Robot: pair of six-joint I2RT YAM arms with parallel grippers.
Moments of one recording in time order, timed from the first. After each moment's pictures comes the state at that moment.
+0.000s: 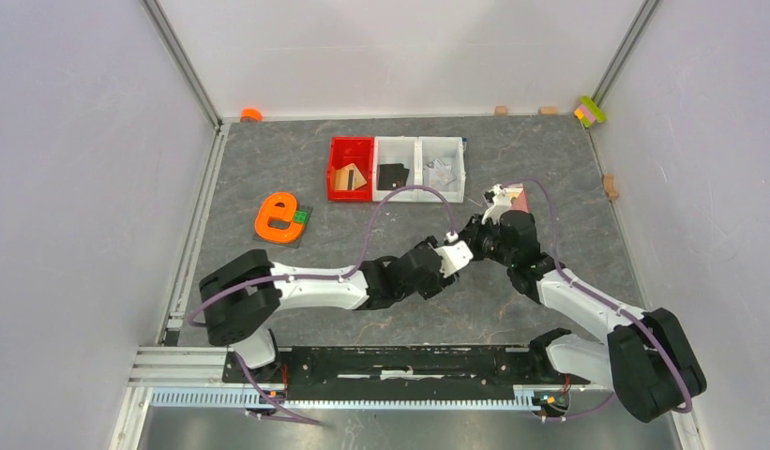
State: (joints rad) left arm -1.18 1.63 0.90 0.12 -0.32 0.11; right arm 0.41 1.13 0.42 0.26 -0.31 0.56
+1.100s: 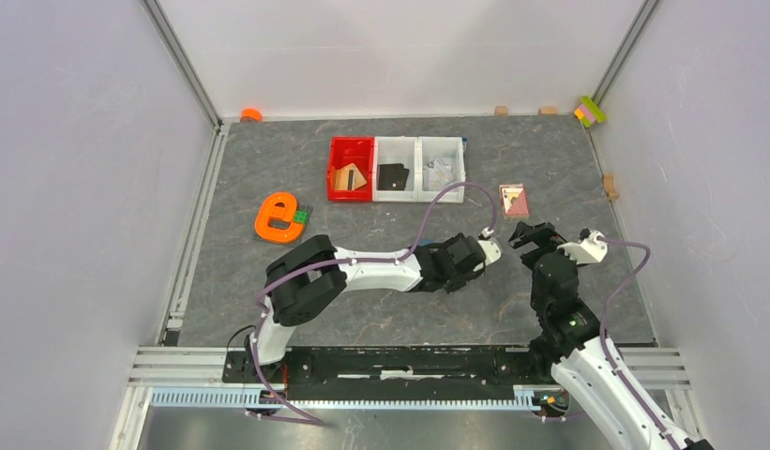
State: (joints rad) left arm -1.19 2.02 1.34 -0.19 -0.36 0.10; right arm 0.40 0.41 0.25 -0.09 0.68 0.75
